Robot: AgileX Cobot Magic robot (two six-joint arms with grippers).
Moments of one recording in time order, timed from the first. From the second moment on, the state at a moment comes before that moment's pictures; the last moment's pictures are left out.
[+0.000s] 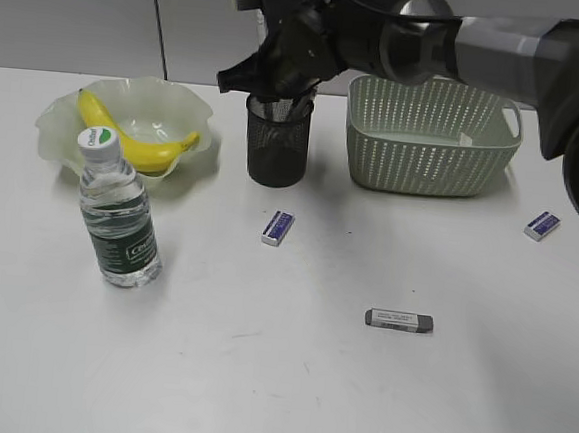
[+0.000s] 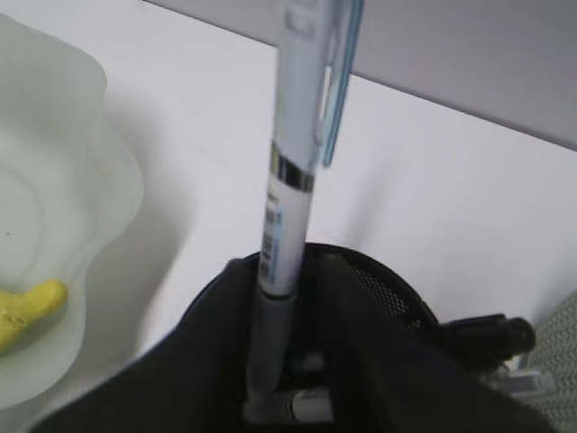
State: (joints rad) left arm -0.75 -0.01 -0.54 0.15 1.06 -0.18; right arm 0.65 2.40 -2.01 -0.41 0.44 0.51
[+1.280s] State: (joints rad) left arm -0.75 0.00 -0.54 0.15 1.06 -0.18; right arm 0.71 1.61 -1.68 -0.11 1.21 0.09
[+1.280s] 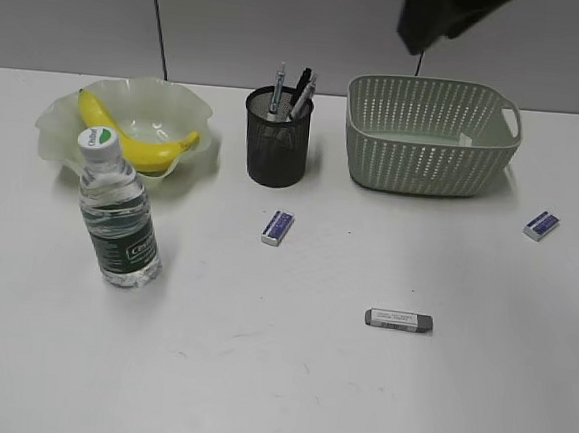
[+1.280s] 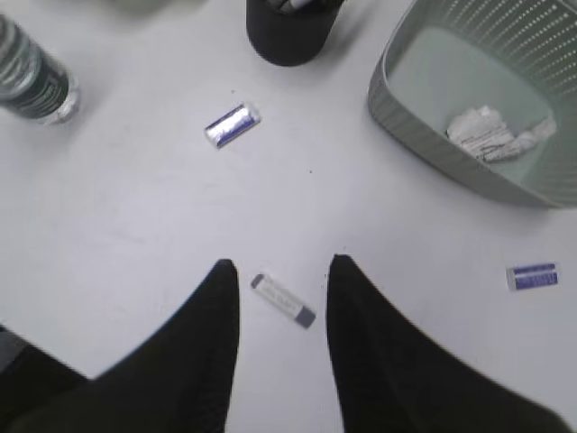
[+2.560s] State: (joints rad) left arm -0.75 0.10 -0.55 0.13 1.03 -0.18; right arm 0.72 -0.01 -0.51 -0.07 1.04 0.07
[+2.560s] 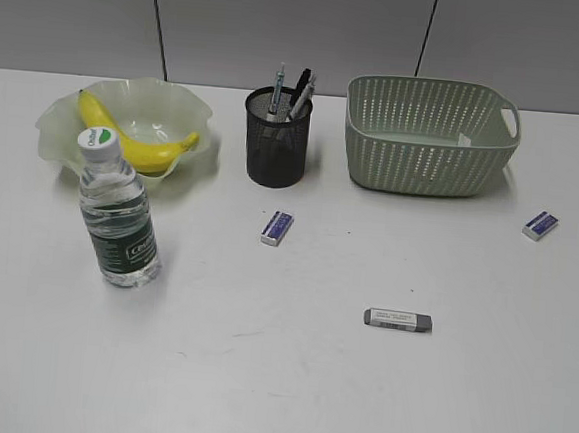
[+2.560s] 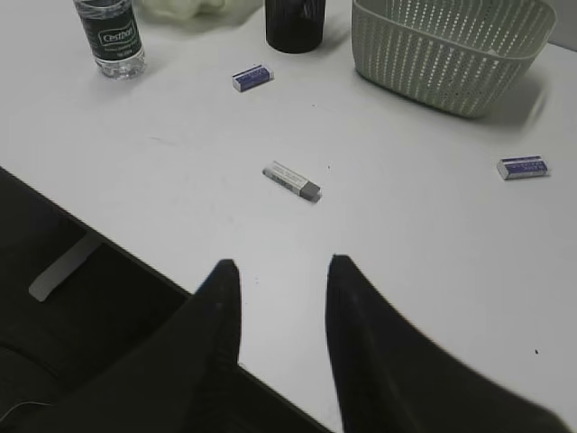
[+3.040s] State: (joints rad) left arm -0.75 1.00 -0.88 -0.02 0.71 -0.18; right arm 0.72 -0.01 -0.51 -0.07 1.04 0.06
